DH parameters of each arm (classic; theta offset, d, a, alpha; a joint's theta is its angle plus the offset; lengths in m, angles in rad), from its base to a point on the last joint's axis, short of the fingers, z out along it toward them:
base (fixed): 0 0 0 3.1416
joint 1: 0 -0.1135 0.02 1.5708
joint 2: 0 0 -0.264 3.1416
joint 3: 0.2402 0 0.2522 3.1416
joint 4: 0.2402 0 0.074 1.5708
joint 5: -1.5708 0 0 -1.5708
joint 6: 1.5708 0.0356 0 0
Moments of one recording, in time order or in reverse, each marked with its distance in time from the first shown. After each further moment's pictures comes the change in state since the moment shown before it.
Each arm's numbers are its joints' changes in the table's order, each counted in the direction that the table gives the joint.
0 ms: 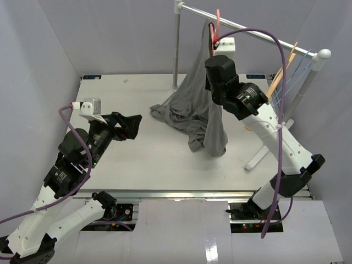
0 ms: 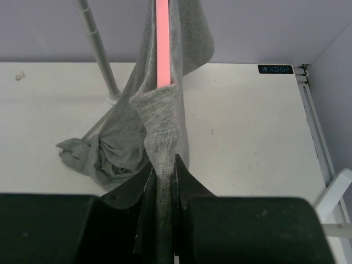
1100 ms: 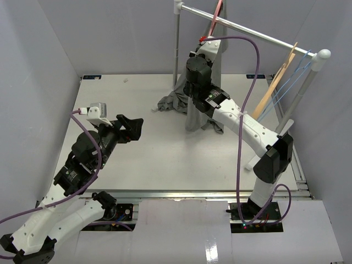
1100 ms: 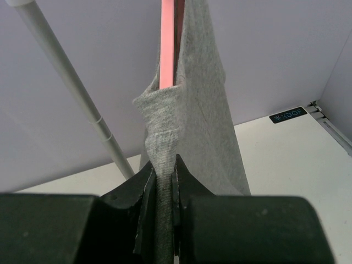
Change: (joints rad) left arm 0.000 -0.027 -0.132 -0.045 0.067 -0.067; right arm -0.004 0.168 -0.168 -0.774 -0.258 -0.125
